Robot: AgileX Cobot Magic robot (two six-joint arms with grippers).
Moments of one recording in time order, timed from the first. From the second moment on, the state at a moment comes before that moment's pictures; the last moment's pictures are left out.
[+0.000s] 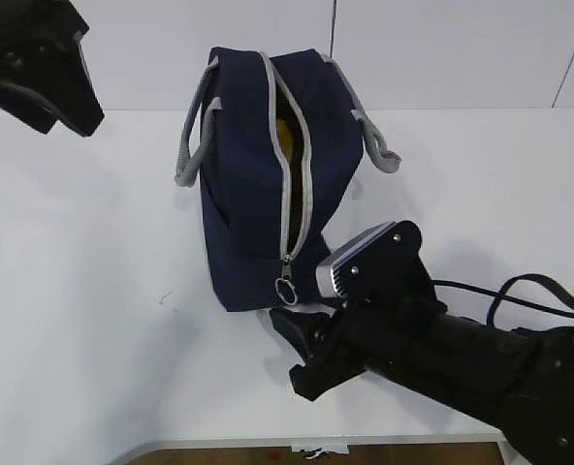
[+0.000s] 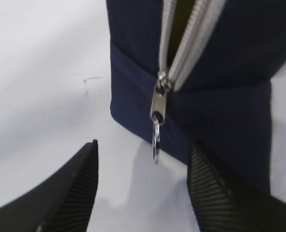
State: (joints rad) left arm -0.38 1.55 -1.54 -0.21 1.24 0.03; right arm 0.65 1.82 -0.54 -0.05 -0.77 0.02
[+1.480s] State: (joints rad) left arm -0.38 1.55 -1.54 -0.22 1.24 0.03; right arm 0.65 1.88 -0.60 -0.02 -0.78 0.09
